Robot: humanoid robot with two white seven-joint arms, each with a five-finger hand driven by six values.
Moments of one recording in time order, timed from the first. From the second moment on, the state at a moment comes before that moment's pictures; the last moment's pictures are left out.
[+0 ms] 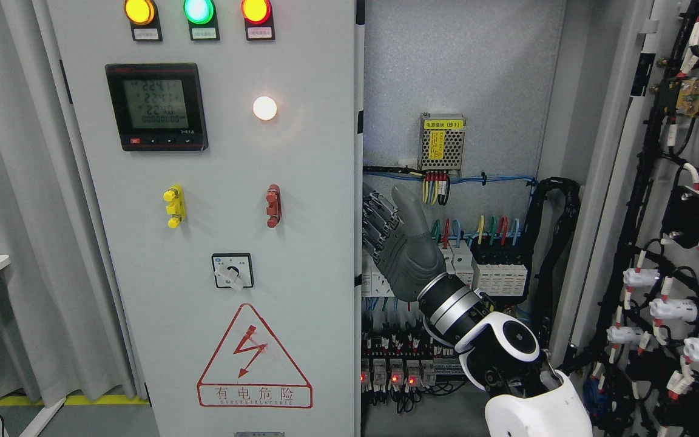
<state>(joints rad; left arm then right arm) -0.04 0.00 -0.04 0.00 0.14 -0.11 -0.14 -0.82 0.00 0.26 -1.38 -0.58 0.19 0.33</state>
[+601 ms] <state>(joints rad) -0.04 0.00 -0.04 0.00 0.14 -0.11 -0.15 -0.81 -0.03 0.26 -1.38 -0.62 0.19 0.36</state>
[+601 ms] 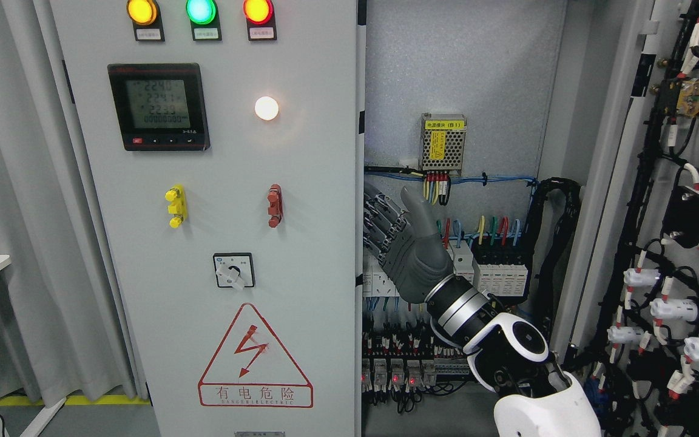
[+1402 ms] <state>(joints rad) -0.04 0.00 -0.04 0.00 0.14 -0.11 -0.14 -0.80 -0.04 0.24 -1.38 -0.66 0.19 0.41</state>
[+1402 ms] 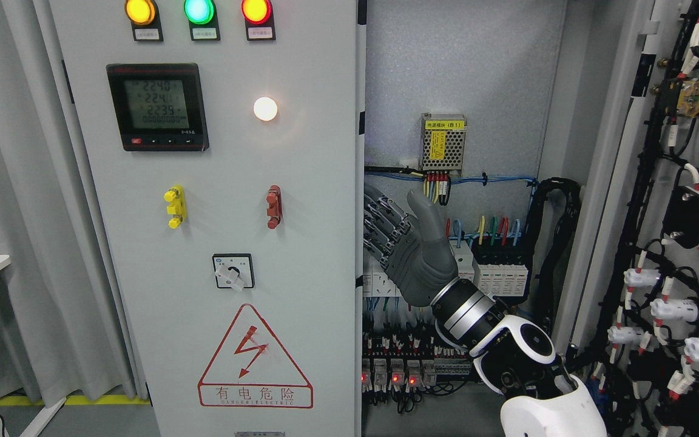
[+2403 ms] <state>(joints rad) -0.03 0.00 -0.04 0.00 0.14 -0.11 -0.14 -0.80 -0.04 0.23 -1.38 -0.67 0.19 0.47</state>
